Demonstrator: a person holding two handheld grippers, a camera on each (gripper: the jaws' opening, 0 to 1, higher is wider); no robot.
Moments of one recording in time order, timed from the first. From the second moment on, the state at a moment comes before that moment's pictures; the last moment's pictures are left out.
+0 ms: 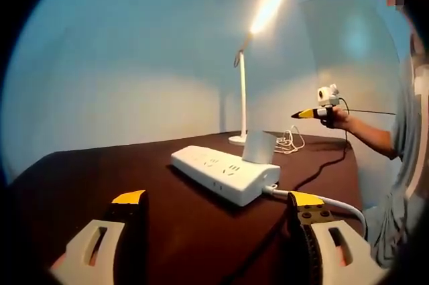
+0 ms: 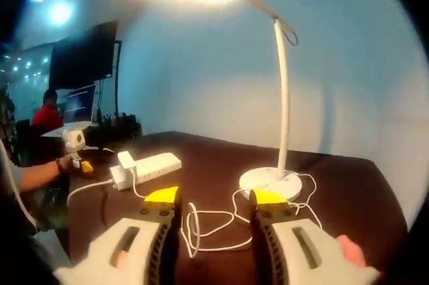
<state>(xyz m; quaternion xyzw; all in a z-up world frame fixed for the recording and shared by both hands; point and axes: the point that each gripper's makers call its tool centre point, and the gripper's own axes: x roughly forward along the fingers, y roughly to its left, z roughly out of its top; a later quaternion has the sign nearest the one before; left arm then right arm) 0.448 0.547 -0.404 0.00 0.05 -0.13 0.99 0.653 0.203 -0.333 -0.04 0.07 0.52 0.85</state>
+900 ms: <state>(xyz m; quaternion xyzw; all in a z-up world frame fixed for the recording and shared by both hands) 0.448 0.548 -0.404 -0.01 0.05 -0.13 0.99 0.664 0.213 -0.332 -0.06 0.07 0.53 0.84</state>
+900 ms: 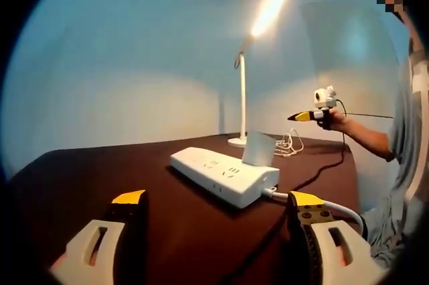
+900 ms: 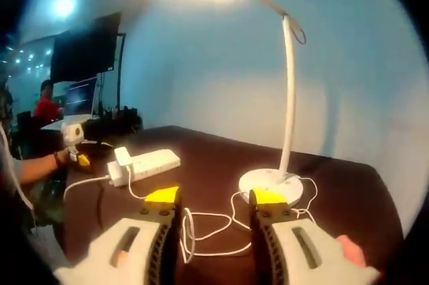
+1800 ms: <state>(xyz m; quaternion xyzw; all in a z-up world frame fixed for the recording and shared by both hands) 0.447 0.543 -0.405 -0.01 0.05 -0.14 0.99 0.652 0.226 -0.324 -0.07 0.07 0.53 0.85</state>
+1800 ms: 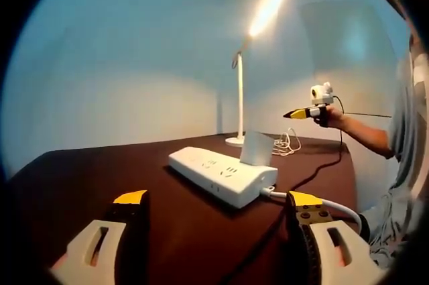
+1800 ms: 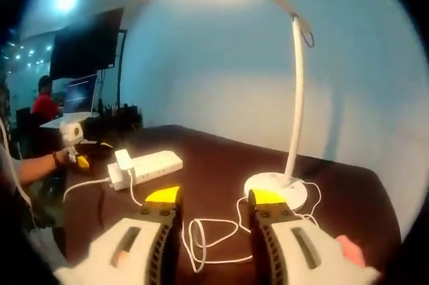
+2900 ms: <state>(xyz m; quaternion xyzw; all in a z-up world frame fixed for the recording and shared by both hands) 0.439 0.505 -0.393 -0.01 0.04 -0.15 0.99 0.648 0.229 -0.319 -0.08 0.06 0.52 0.85</state>
